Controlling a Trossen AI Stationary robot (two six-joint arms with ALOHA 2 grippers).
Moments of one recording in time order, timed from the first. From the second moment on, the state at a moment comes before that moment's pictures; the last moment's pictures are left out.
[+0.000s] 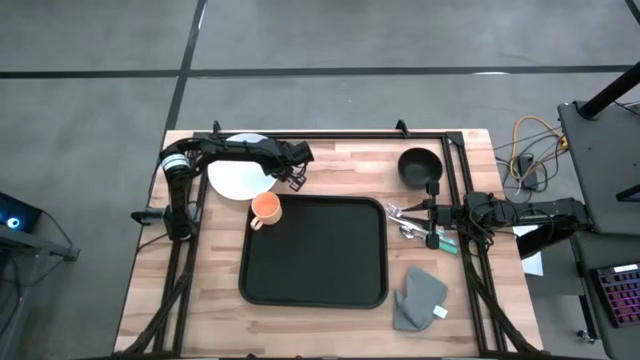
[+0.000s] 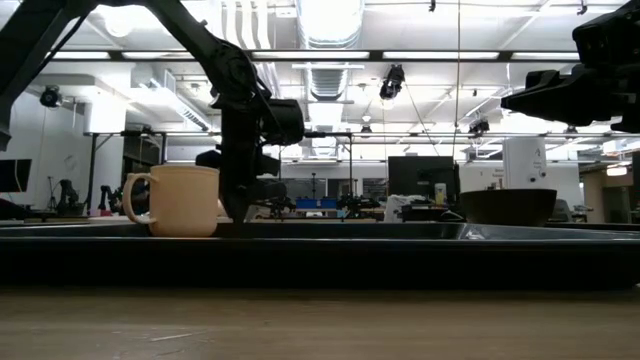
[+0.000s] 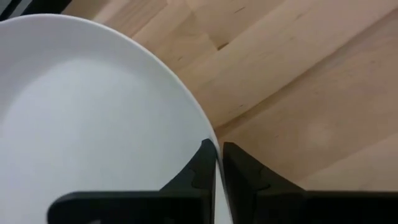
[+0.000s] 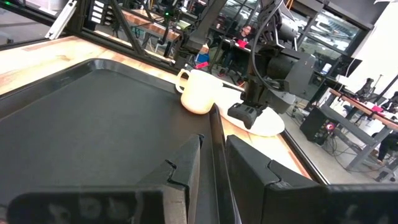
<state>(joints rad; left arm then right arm) 0.47 1.89 1.24 -0.74 -0.39 -0.45 0.04 0.11 0.01 0.02 0.08 -0.35</state>
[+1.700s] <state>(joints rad) 0.12 1.88 1.51 -0.83 -0.50 0.12 0.04 0.11 0.01 0.02 0.08 -0.35</state>
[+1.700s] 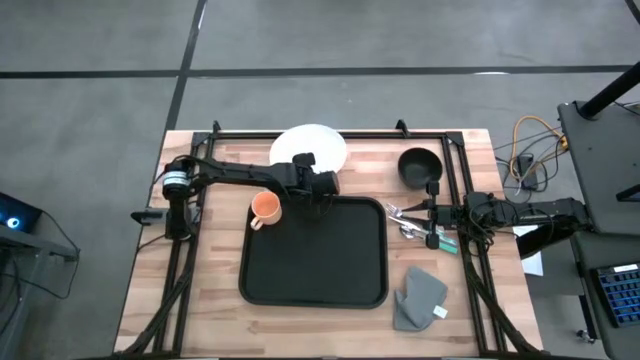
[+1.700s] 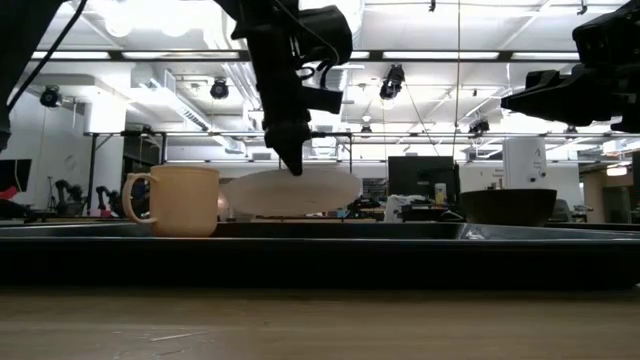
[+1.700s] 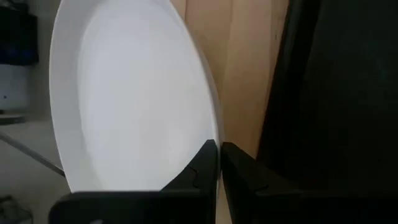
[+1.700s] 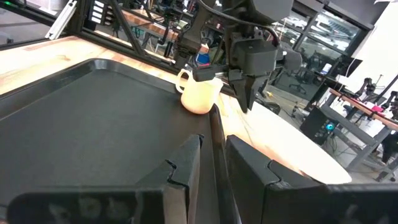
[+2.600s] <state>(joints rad) -0.24 1.88 1.51 -0.75 -0.57 0.16 0.04 0.11 0.01 0.02 0.08 -0.35</state>
